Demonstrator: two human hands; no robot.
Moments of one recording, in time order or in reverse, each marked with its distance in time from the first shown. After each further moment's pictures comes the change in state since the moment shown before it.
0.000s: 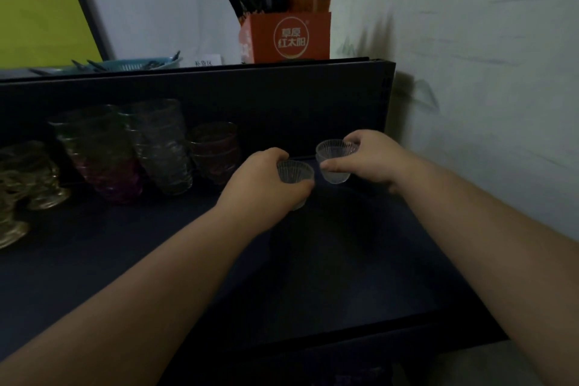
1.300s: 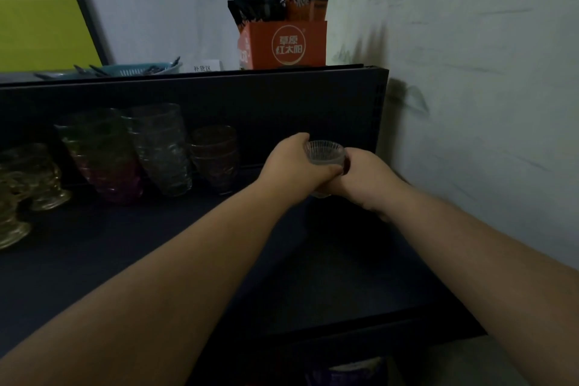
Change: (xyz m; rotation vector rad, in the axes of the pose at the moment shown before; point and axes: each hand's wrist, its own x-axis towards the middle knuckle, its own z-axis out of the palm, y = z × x) left_hand 0.024 0.044 0.021 -0.174 -0.013 -0.043; right_hand -0.033 0.001 0.014 0.164 -0.094 -0.132
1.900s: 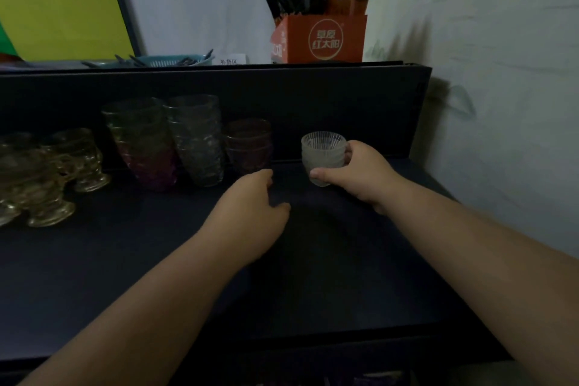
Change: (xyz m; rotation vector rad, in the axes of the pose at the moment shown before) left_hand -0.071 -0.060 -0.063 0.248 0.009 -0.155; right_hand 0.033 -0.014 0.043 0.076 0.035 0.027
